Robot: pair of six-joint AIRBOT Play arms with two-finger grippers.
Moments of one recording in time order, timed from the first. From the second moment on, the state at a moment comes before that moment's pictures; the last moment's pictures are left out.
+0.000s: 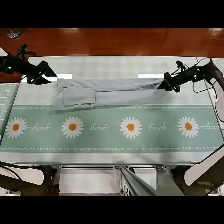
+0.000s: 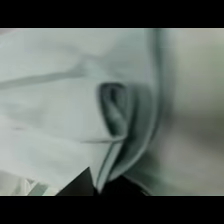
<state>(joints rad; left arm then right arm) 0.22 -1.69 1.57 1.01 -1.31 -1.54 -0.22 -1.98 1.68 -0.87 1.41 1.44</state>
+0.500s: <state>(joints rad) -0.27 -1.69 1.57 0.86 -1.10 -1.40 -0.19 -1.27 1.30 -1.04 1.41 1.38</state>
